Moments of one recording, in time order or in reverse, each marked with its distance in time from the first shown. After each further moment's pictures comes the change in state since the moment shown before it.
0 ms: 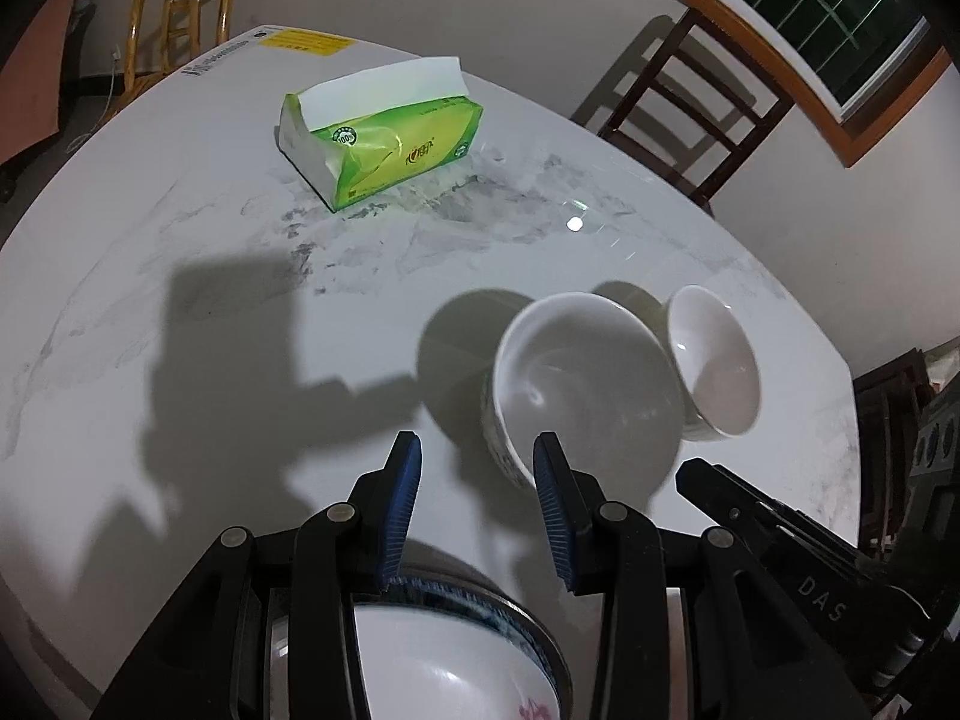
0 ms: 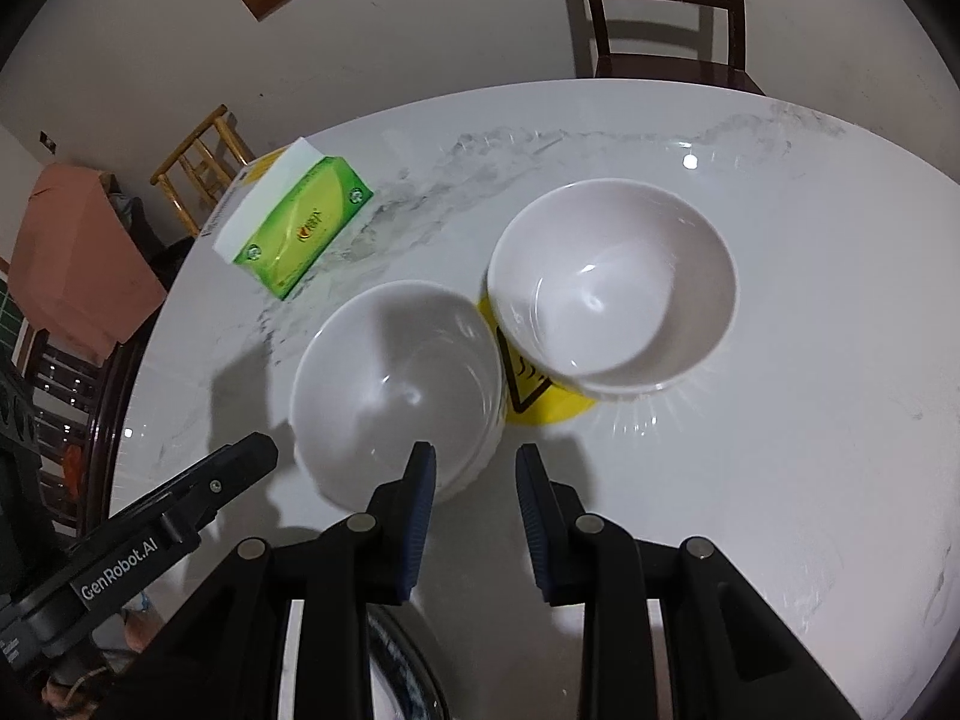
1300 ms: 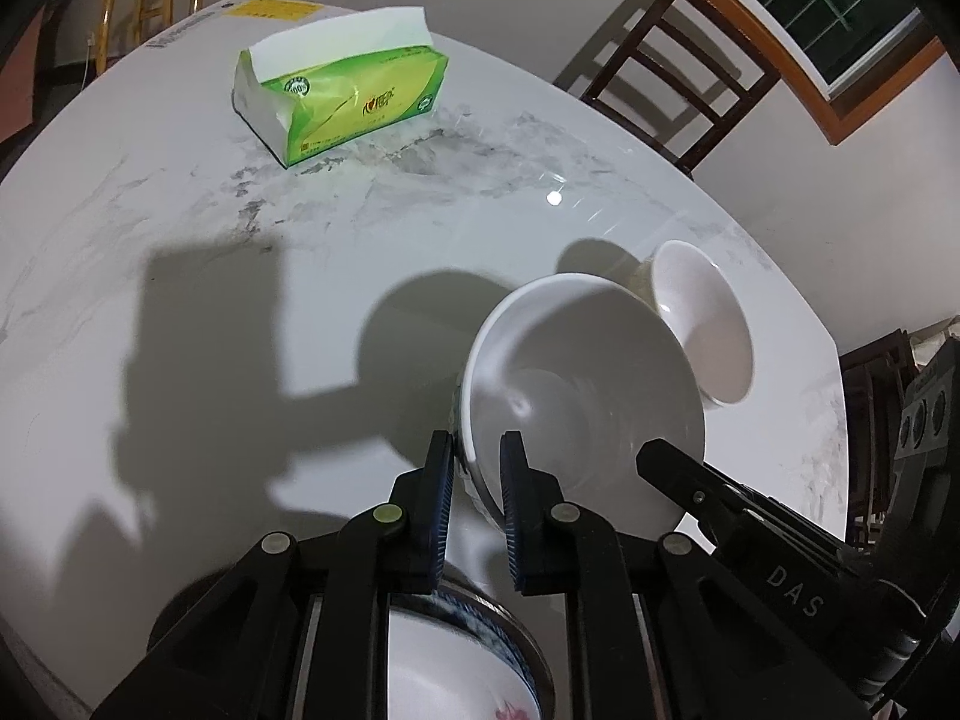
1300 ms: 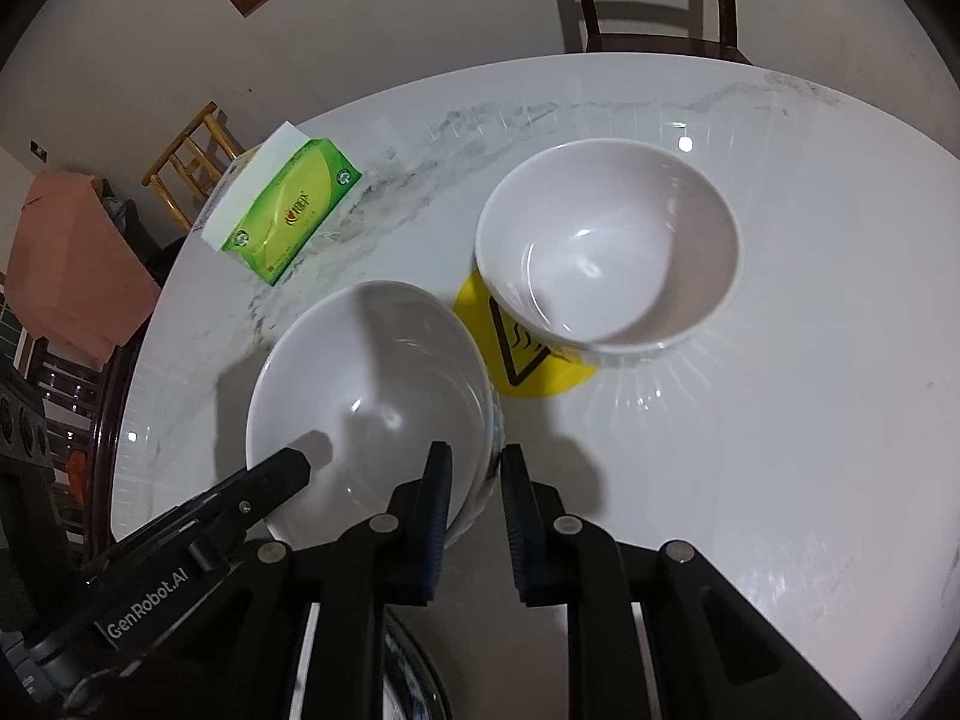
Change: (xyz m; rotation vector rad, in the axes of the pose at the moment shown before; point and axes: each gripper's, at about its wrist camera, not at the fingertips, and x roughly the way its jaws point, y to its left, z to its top) left arm 0.016 -0.012 -0.015 0.013 0.052 -0.060; right arm 0.004 -0.005 -0.013 0.035 0.026 0.011
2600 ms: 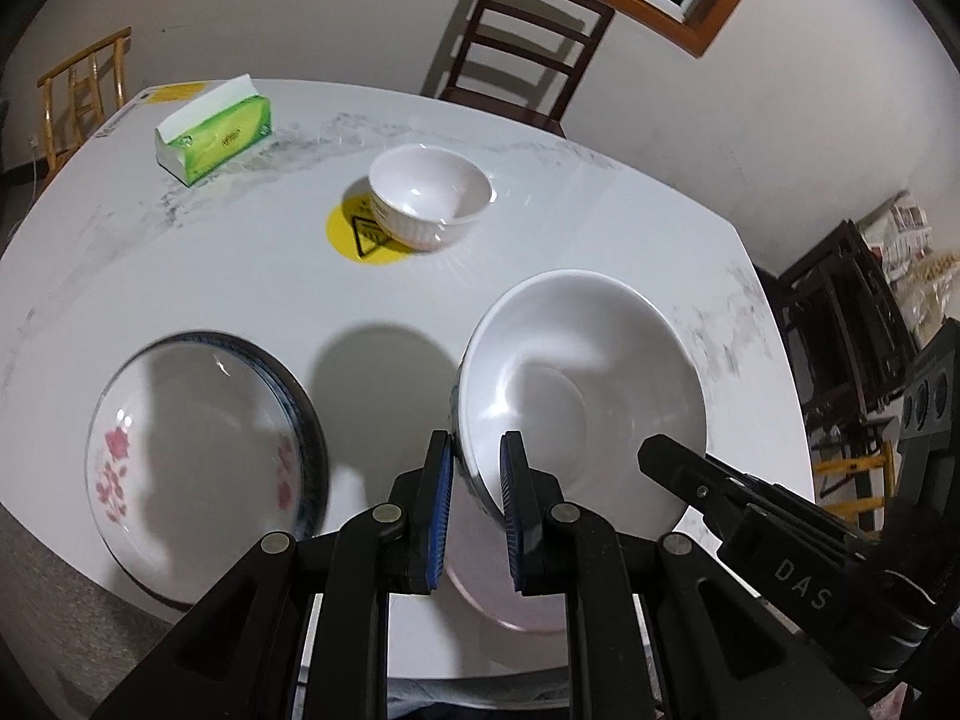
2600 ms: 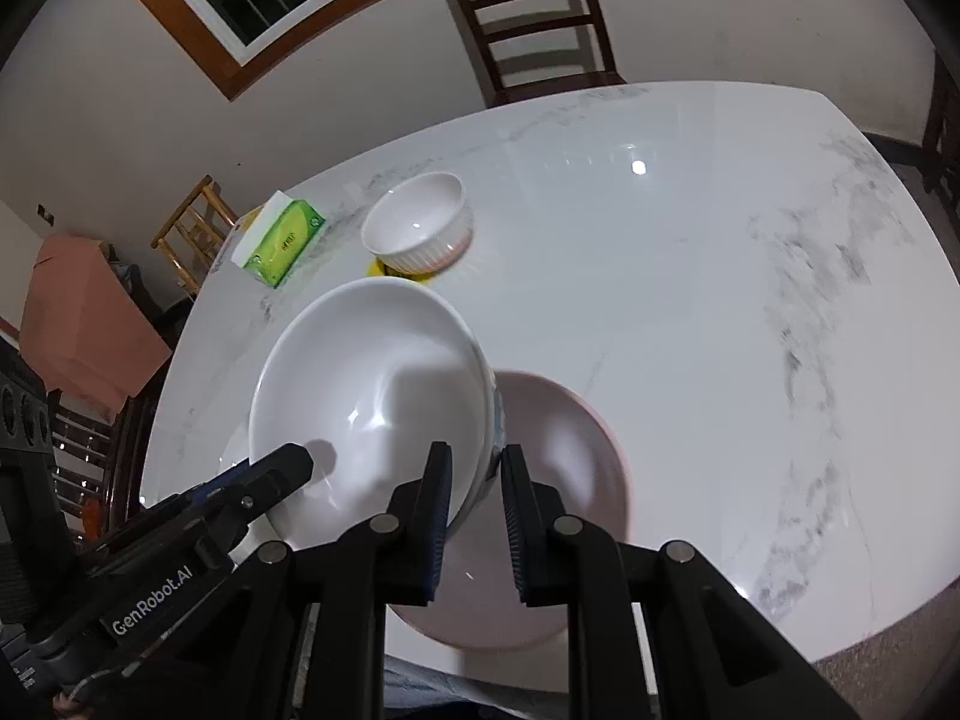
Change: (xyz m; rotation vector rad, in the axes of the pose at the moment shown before) left arm -0.084 -0.139 -0.147 0.237 -0.033 -0.037; right arm -0.160 -0.103 -0.136 0.114 -0.139 -0.008
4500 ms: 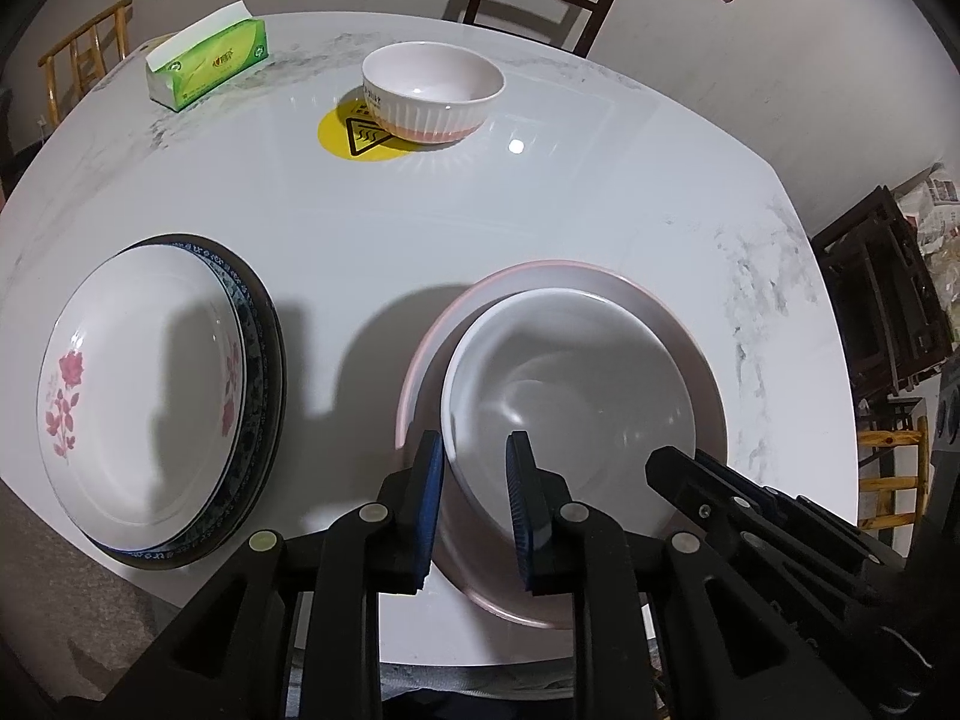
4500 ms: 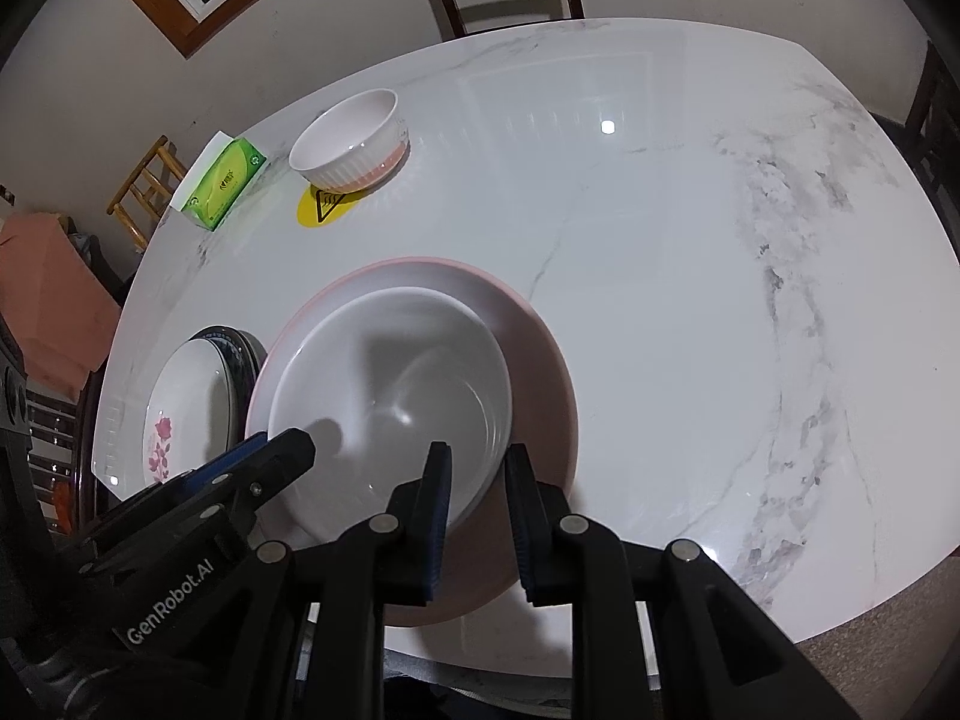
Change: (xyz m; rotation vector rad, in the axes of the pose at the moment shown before) left arm 0.057 -0.010 -0.035 -0.008 0.110 0.075; right arm 0.035 -0.026 -0.030 0.005 0.107 -0.089
